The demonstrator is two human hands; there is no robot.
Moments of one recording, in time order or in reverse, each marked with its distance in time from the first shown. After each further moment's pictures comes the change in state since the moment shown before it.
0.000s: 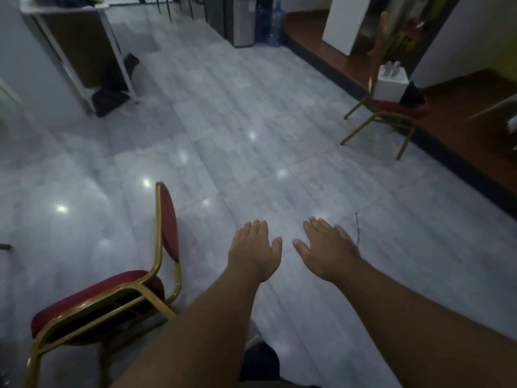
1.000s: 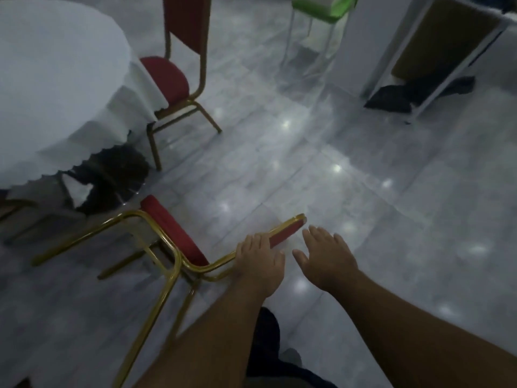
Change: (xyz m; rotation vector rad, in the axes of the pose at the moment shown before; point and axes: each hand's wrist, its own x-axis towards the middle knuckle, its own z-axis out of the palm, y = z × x) left_hand 0.268 -0.225 -0.140 -0.517 0.452 -1.189; right_hand 0.487 -0.340 -0.066 -0.532 -0.258 -1.192
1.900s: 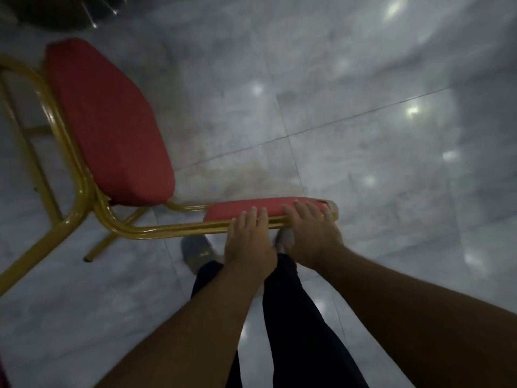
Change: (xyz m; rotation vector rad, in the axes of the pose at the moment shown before) left_hand 0.294 -0.062 0.208 -0.141 -0.247 -0.406; right_hand 0.365 0.079 0.186 -0.394 -0.437 -0.488
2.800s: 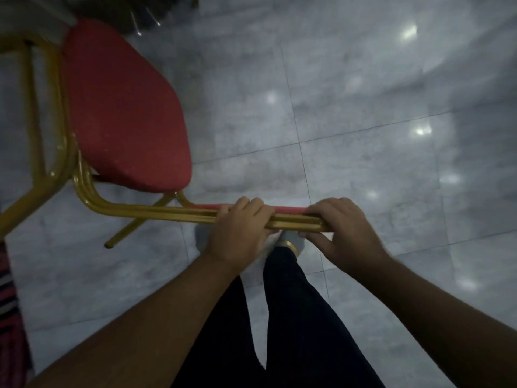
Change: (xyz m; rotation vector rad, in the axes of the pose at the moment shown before) left_hand -0.098 -0.028 -0.070 0.068 0.665 0.370; right_hand -0.118 0.000 -0.092 0.361 0.485 -0.321
